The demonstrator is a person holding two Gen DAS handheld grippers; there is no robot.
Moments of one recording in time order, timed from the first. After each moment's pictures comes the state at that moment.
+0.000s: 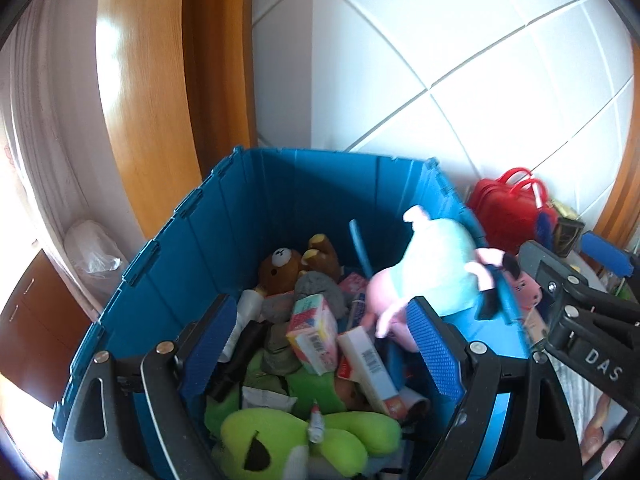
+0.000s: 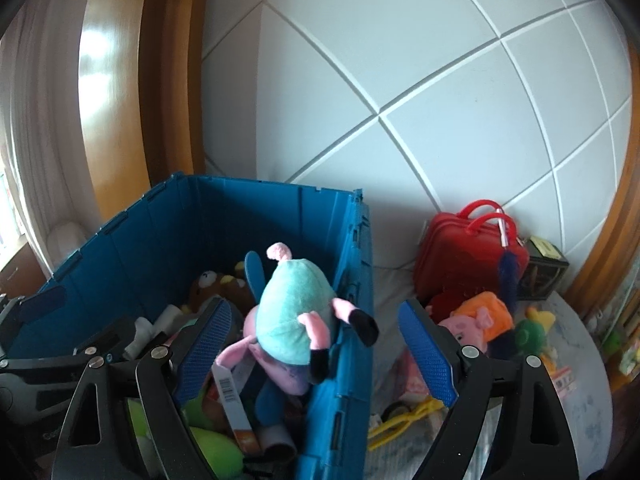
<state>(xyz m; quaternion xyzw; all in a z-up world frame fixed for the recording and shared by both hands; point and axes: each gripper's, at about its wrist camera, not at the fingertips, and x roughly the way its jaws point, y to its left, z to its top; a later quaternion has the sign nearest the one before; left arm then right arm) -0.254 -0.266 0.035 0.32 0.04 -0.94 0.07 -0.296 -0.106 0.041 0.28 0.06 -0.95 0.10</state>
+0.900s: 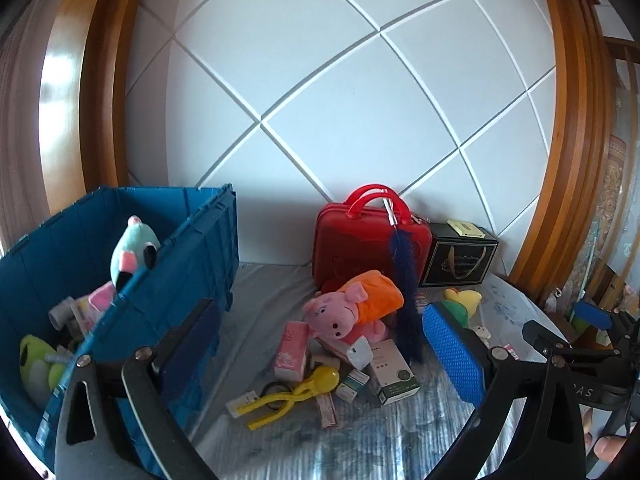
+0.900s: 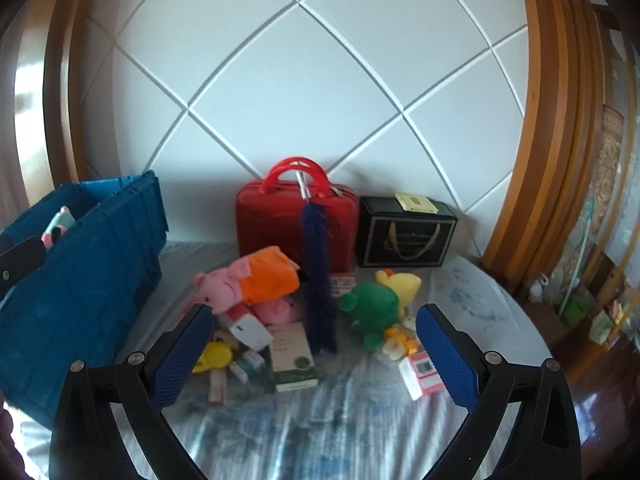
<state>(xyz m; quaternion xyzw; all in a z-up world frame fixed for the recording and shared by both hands) -0.255 0.096 0.004 0.24 0.06 -0.97 0.01 -0.279 0.322 -0.009 0.29 0.04 -0.96 0.03</state>
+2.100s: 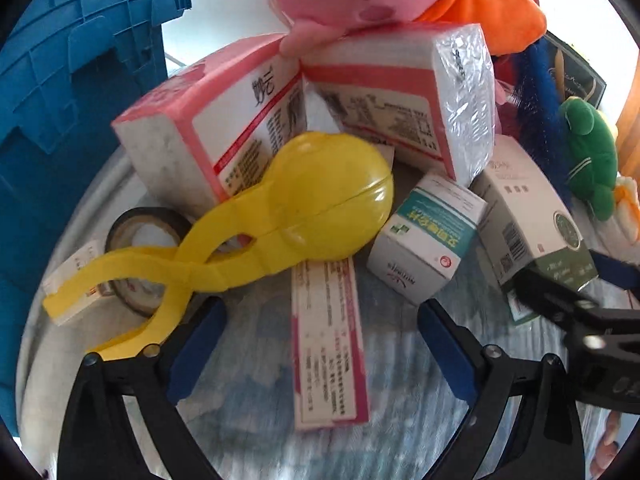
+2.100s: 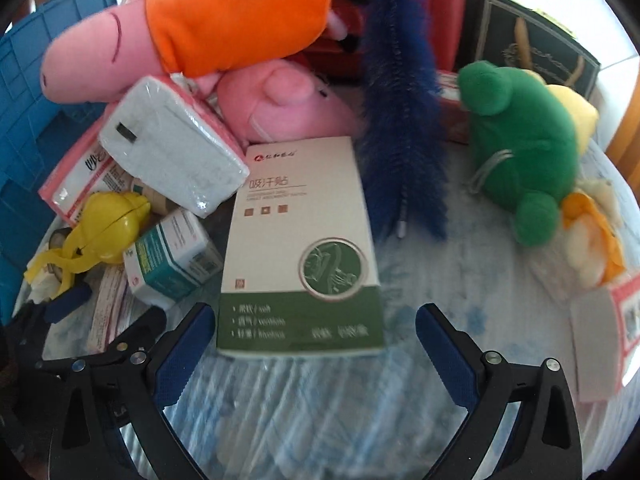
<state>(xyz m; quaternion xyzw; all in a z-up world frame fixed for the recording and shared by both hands) -0.404 0.134 -0.320 0.46 0.05 -0.88 0.07 -0.450 0.292 -0.314 0.49 0.04 -0.86 0.13</state>
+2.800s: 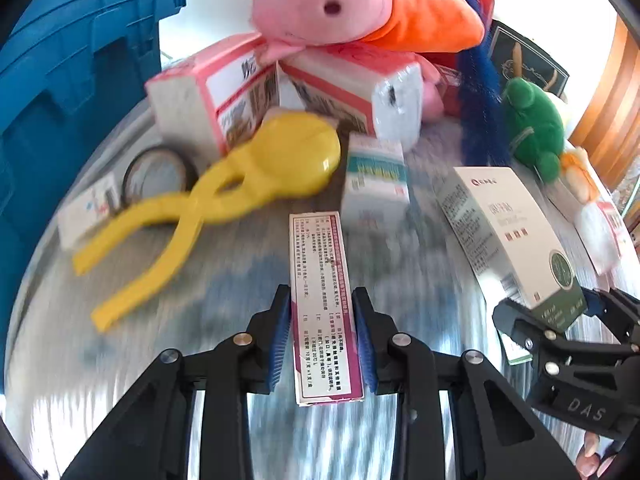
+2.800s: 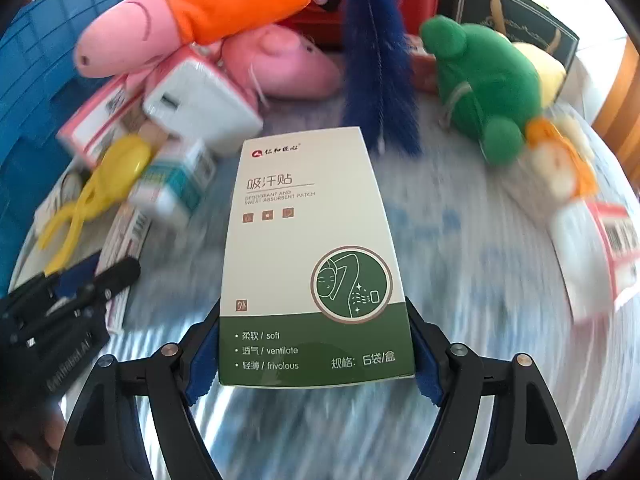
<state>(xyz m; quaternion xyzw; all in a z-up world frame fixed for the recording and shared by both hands) -0.326 0.156 -0.305 0.47 0.06 -0.88 0.02 -0.368 0.320 -0.321 0.52 0.05 -0.85 0.12</state>
